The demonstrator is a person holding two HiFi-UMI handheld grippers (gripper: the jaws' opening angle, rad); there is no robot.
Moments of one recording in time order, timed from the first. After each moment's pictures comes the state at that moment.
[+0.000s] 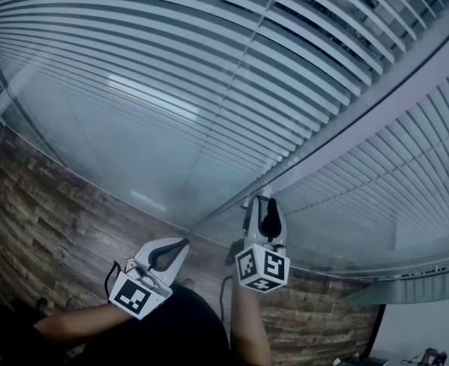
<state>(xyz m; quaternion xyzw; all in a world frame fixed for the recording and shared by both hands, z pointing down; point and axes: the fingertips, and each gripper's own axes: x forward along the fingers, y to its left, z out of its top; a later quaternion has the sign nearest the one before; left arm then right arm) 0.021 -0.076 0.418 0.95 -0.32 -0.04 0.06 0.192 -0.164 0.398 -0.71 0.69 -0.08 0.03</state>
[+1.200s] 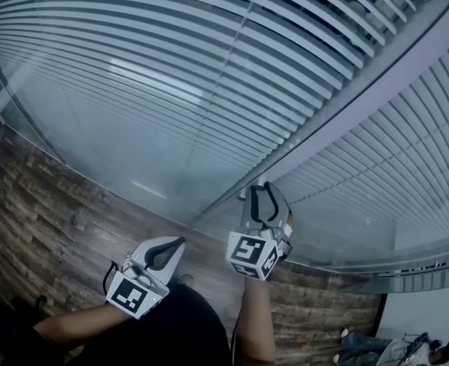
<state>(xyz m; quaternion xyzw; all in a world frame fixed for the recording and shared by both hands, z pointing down) 0.021 -0.055 0.423 0.94 -0.33 -0.03 0.07 0.177 -0.169 0.399 -0.64 0.67 0.15 -0.34</state>
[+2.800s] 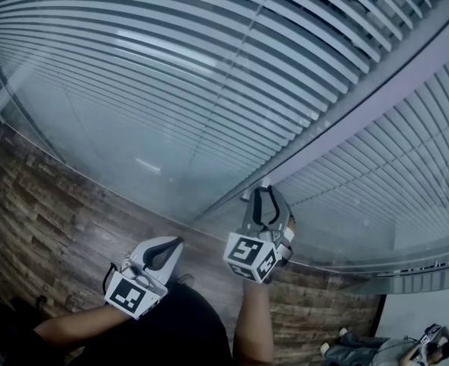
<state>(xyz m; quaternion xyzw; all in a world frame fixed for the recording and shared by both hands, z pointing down) 0.009 -0.060 0.427 0.94 -0.33 -0.04 0.08 0.179 -0.167 0.402 -0.66 0.63 0.16 -0.39</state>
